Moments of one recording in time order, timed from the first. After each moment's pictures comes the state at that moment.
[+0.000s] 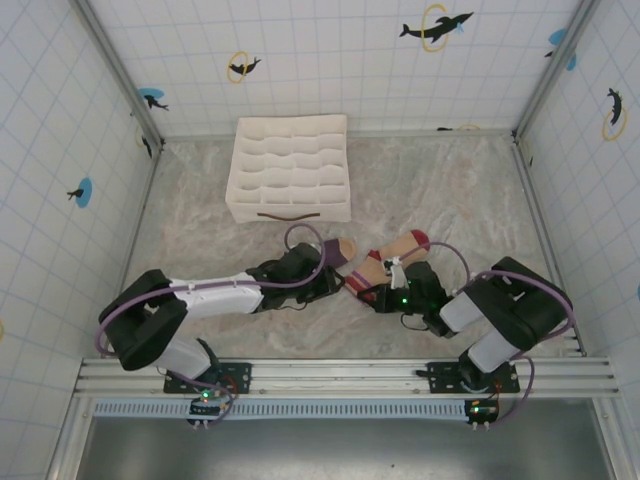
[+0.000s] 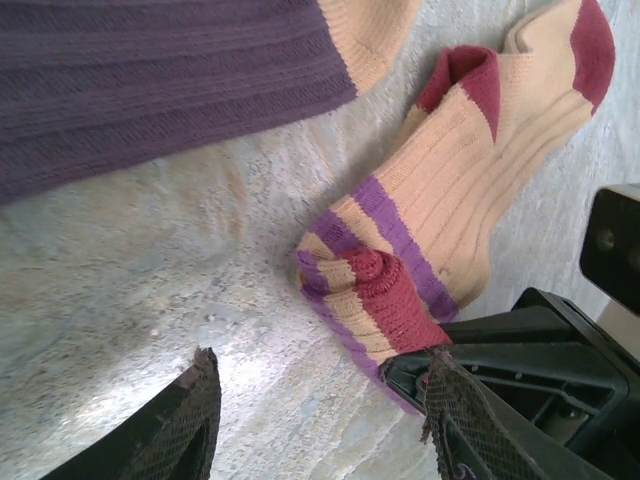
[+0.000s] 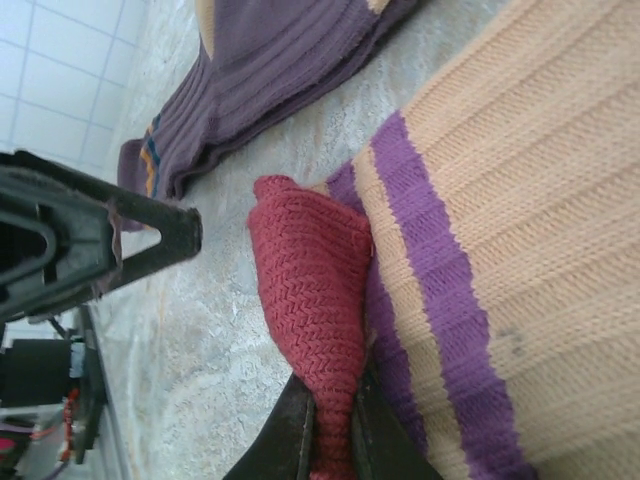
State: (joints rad) left arm -0.93 1.48 0.63 0.04 0.15 -1.07; right arm 0.65 1.60 0.15 0.88 -0.51 0.77
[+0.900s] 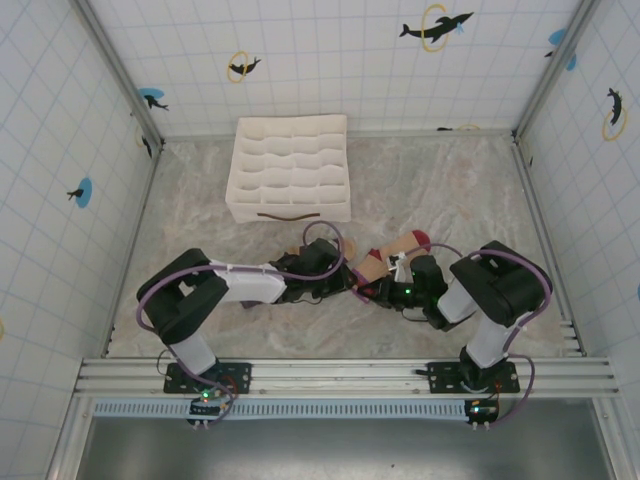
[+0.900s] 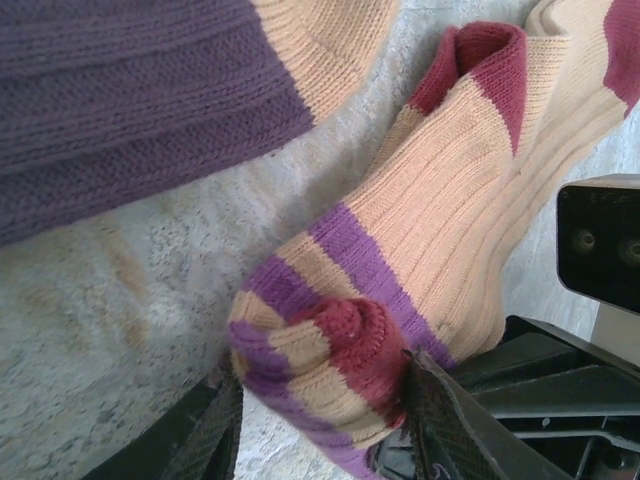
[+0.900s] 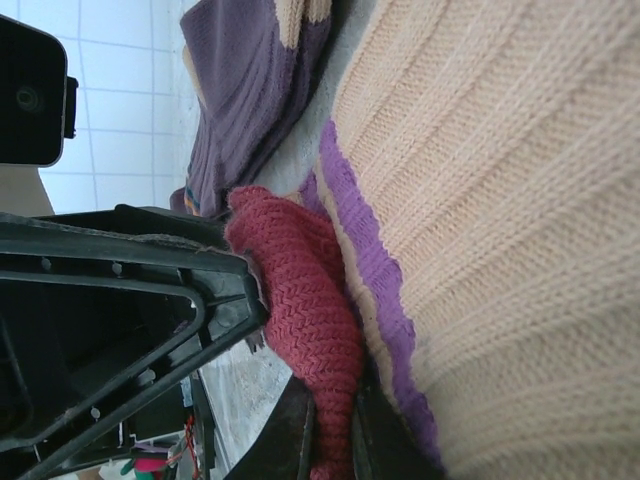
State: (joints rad) left arm -0.93 1.71 0.74 0.14 0.19 -1.06; right arm 0.56 1.75 0.18 1.00 -0.67 1.02
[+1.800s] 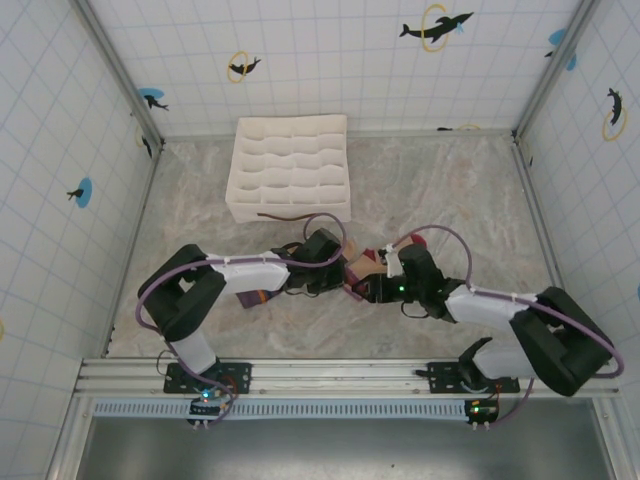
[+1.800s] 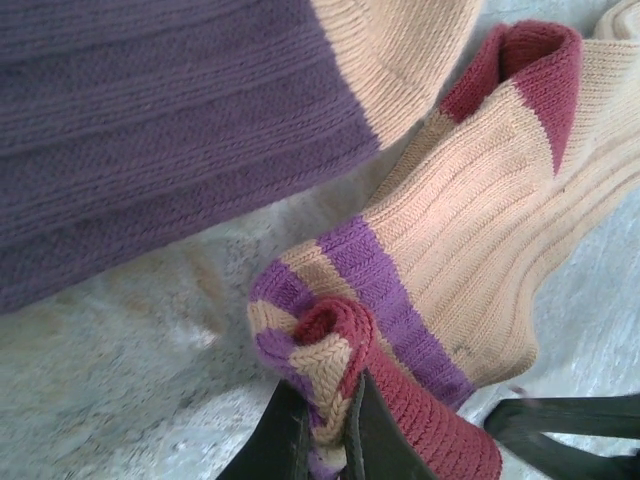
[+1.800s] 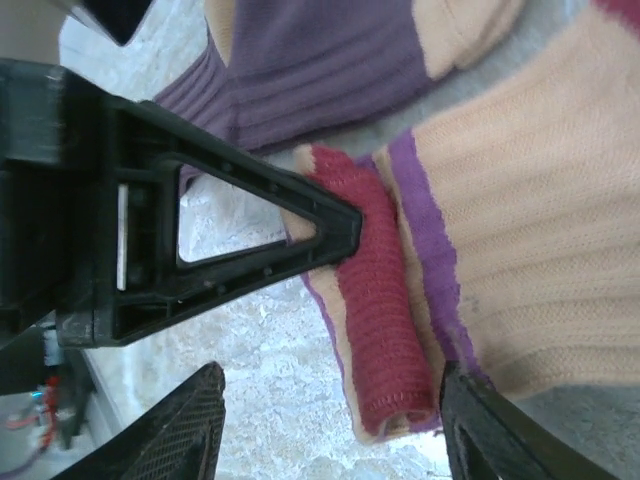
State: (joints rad) left arm -0.89 1.71 0.87 -0.14 0.20 -0.99; right arm 0.71 1.27 0.38 0.17 -0.40 0.59
